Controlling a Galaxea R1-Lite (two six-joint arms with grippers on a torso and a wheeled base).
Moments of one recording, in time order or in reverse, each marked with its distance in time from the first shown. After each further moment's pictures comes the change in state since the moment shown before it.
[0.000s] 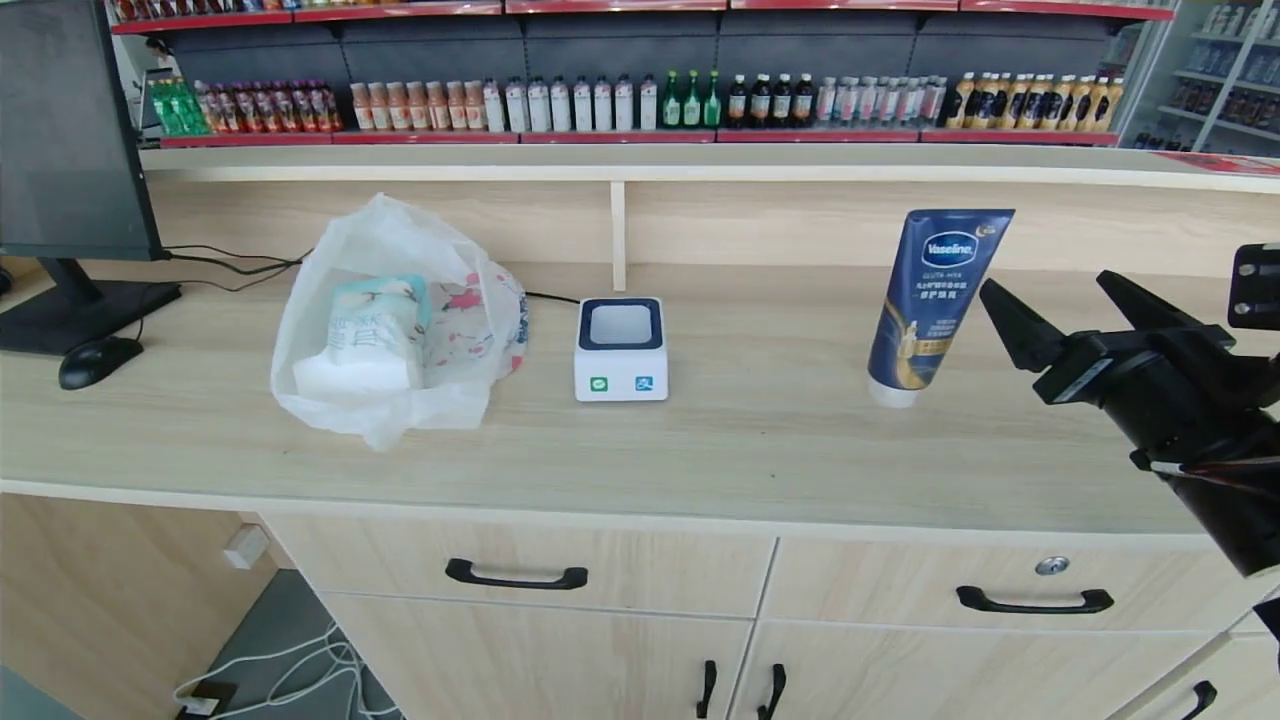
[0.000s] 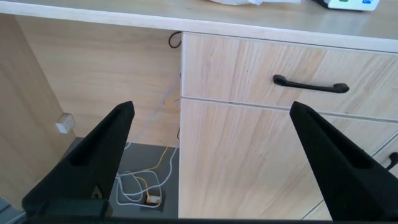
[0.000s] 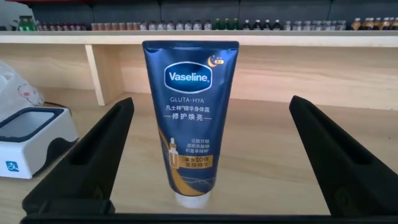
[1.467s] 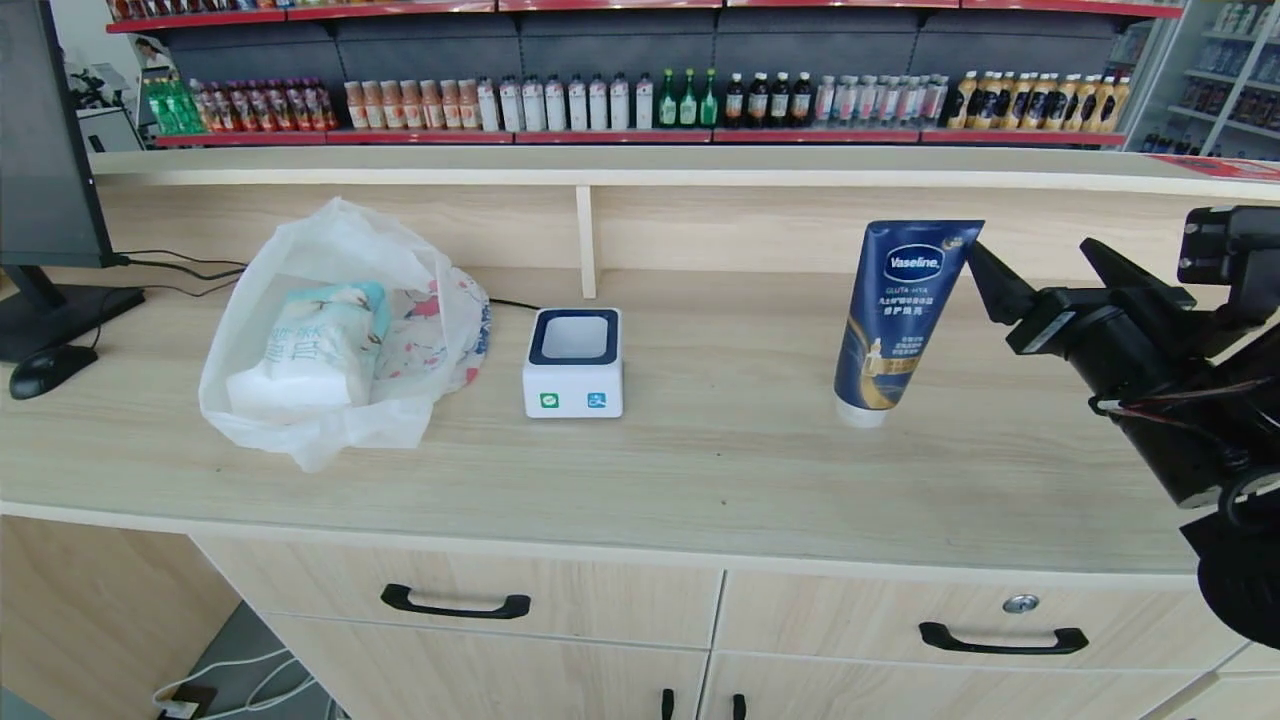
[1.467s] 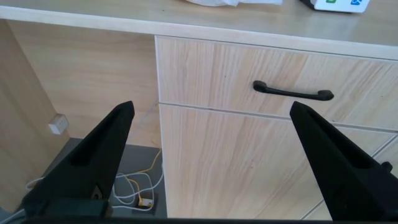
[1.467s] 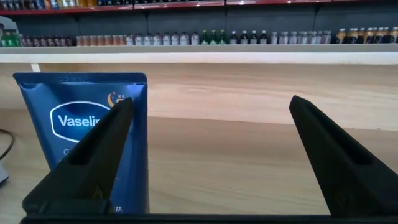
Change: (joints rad) left arm 0.000 0.000 0.000 0.000 0.000 0.000; right arm -0.045 0.127 -0.183 0.001 0.000 0.010
